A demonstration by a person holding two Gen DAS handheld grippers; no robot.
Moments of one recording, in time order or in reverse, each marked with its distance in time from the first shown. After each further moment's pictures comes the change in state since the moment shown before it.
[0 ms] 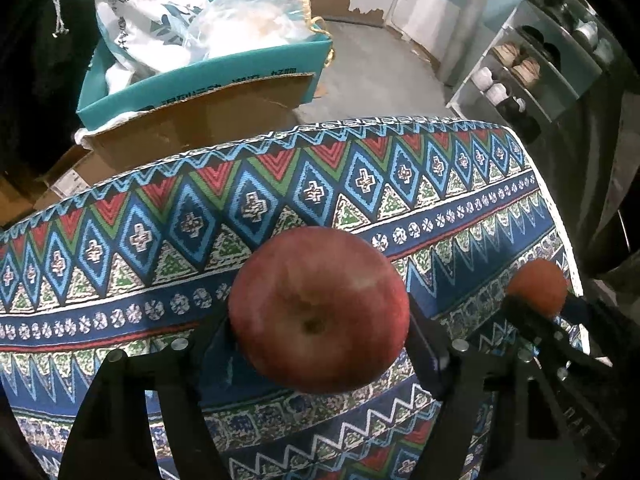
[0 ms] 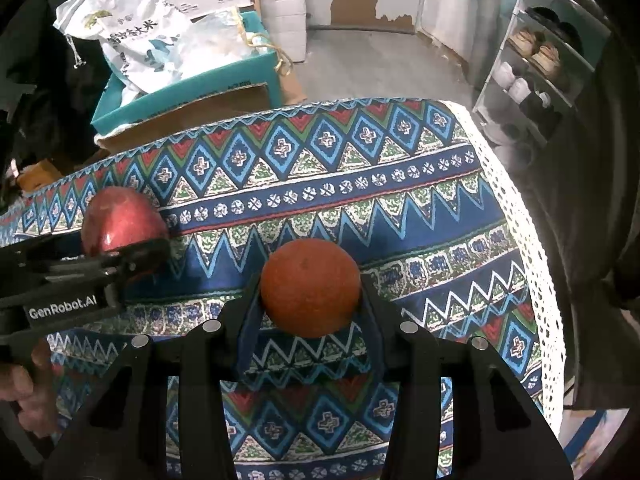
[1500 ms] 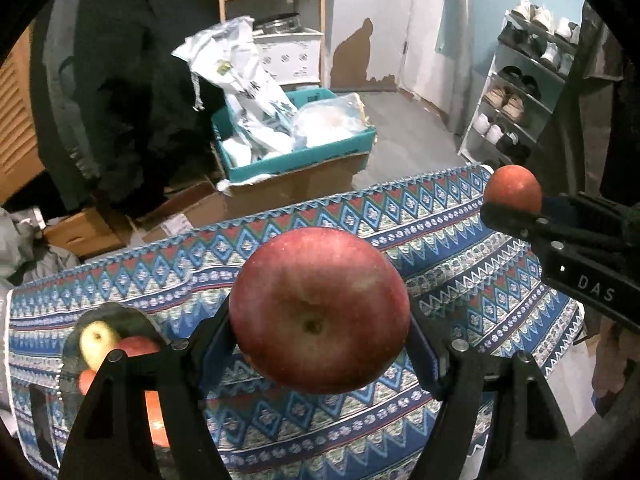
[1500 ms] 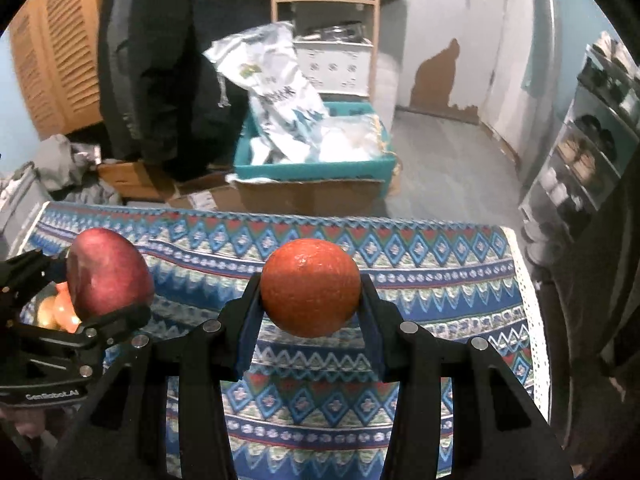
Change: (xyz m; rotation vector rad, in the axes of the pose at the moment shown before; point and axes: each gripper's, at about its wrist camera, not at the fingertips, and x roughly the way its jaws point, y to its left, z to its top) left arm -0.215 0.078 -0.093 0.073 -0.261 0.137; right arm -0.143 0.131 -0.001 -0.222 -0.233 0.152
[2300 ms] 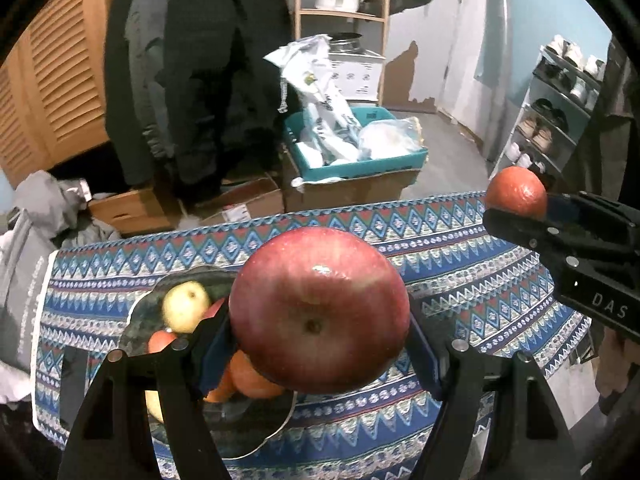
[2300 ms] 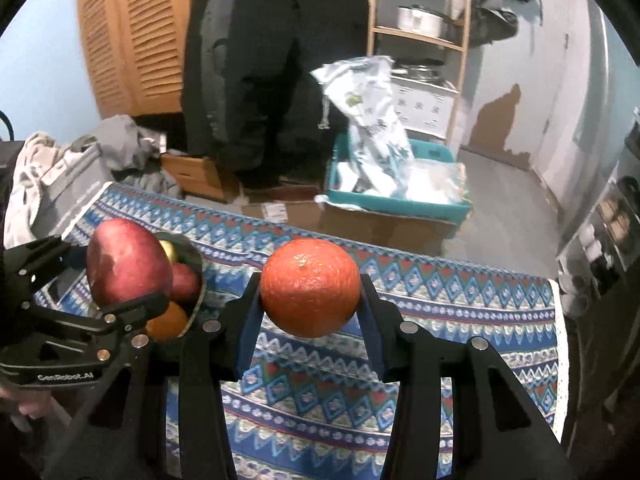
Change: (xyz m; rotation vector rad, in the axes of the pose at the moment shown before) left arm -0.071 0.083 -0.040 -0.109 -0.046 0.091; right arm -0.035 0.111 0.012 -0.160 -0.058 0.139
